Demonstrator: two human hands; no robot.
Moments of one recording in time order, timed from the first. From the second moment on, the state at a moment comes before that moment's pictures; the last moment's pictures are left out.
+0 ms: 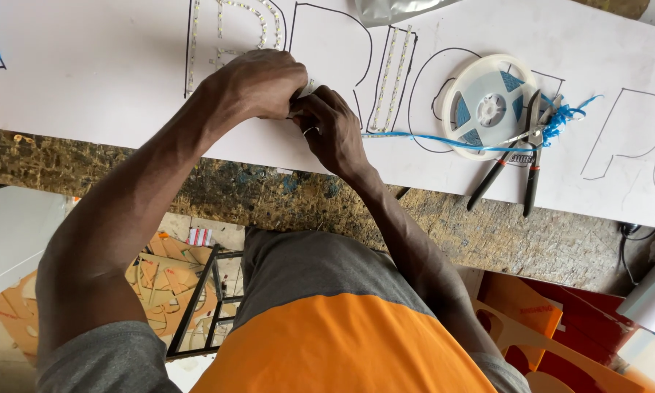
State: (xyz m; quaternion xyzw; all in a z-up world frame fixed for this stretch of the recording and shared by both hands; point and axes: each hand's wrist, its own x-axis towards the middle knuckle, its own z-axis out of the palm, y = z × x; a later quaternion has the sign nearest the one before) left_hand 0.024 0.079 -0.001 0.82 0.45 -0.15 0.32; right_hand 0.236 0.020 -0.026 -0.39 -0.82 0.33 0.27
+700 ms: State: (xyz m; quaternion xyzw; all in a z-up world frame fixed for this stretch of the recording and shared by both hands) left_hand -0.020 0.024 0.002 0.71 0.51 0.21 0.44; right_hand 0.239 0.017 -0.011 -0.35 -0.86 0.27 0.26
